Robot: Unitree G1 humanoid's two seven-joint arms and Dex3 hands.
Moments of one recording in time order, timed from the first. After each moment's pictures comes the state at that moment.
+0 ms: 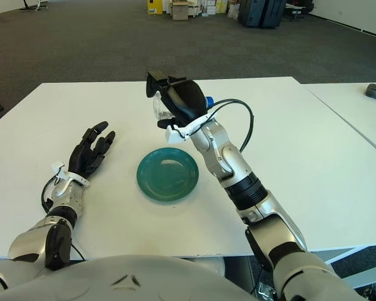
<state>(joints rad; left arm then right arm) -0.36 0.10 0.39 1.15 -0.35 -0.61 -0.72 -0.47 -0.27 0.46 -0.06 -0.80 -0.07 -0.03</state>
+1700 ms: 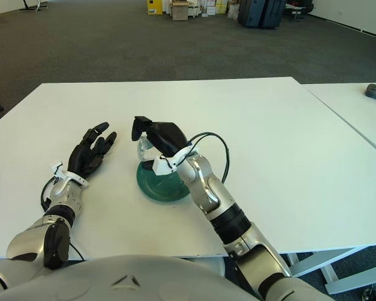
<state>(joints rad) -0.37 0.11 0.40 1.15 -0.37 -0.53 -0.76 -0.26 -0.14 0.53 -0.03 -0.73 -0.09 0.06</state>
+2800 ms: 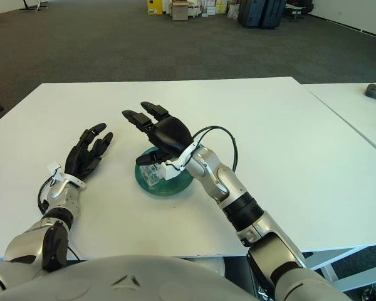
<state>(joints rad) -0.35 0.12 0.39 1.14 -0.35 -0.63 -0.75 -0.34 -0.26 0.51 0.02 -0.80 -0.32 0.03</state>
